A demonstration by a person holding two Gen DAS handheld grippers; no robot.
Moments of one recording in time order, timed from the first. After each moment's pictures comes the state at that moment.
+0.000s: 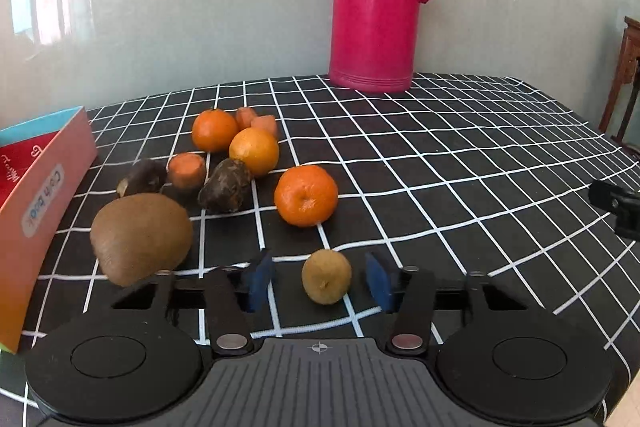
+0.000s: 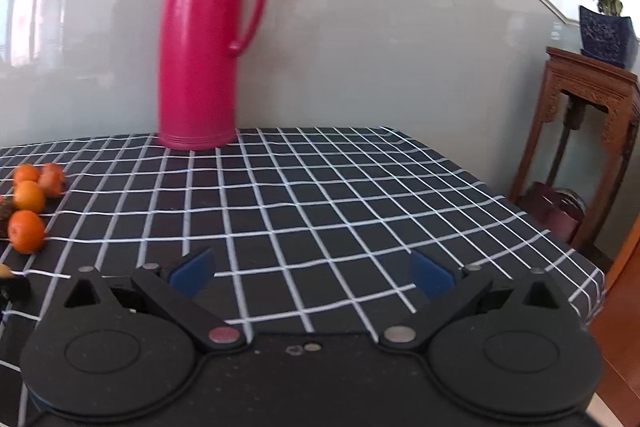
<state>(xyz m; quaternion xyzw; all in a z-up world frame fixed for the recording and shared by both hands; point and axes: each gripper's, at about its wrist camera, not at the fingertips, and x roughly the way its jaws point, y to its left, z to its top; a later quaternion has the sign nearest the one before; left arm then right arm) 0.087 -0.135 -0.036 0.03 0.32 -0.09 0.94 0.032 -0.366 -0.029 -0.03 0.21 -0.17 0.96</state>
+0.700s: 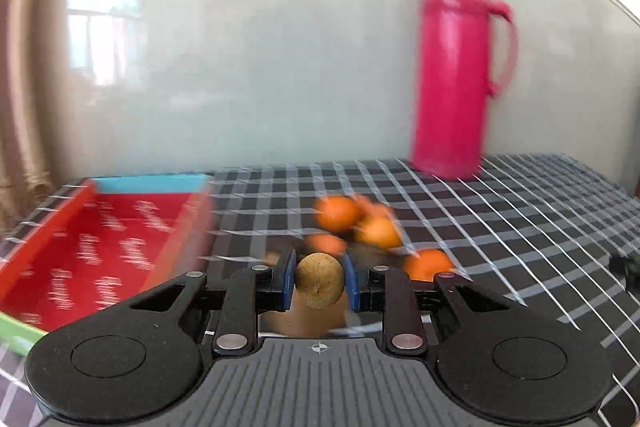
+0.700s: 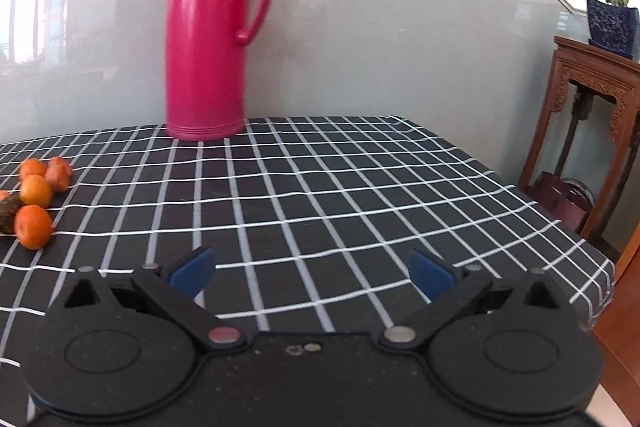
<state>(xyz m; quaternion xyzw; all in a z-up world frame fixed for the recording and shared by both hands) 0.052 -0.039 0.013 0.00 0.21 -0.01 0.98 0.042 -0.344 -0.029 -0.03 0.22 -0.15 0.96</state>
